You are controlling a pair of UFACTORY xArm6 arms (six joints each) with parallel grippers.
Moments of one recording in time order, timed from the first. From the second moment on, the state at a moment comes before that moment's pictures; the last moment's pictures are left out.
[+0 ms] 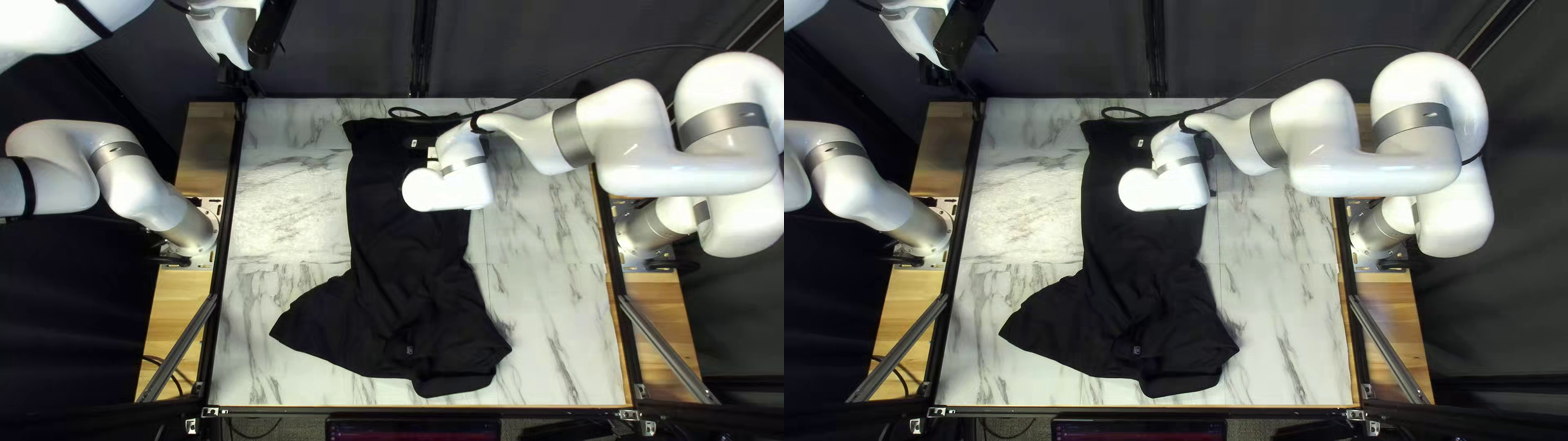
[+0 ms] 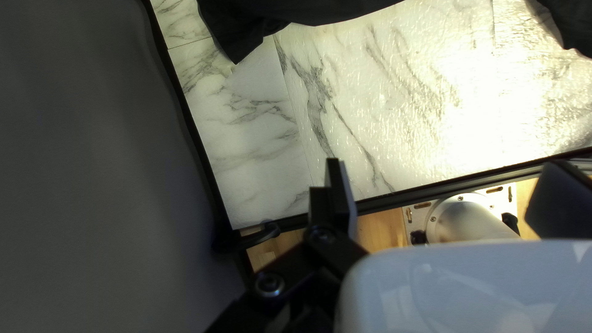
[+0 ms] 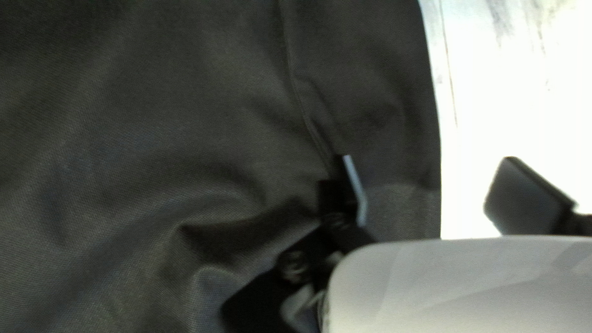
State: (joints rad) left arm 0.64 -0.69 -1.02 -0.14 1.57 0.87; right arm 0.00 0.45 -1.20 -0.42 1.18 1.93
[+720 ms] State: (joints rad) left arm 0.64 -0.69 -1.02 -0.14 1.57 0.87; right arm 0.02 0.45 -1.27 -0.44 1.20 1.93
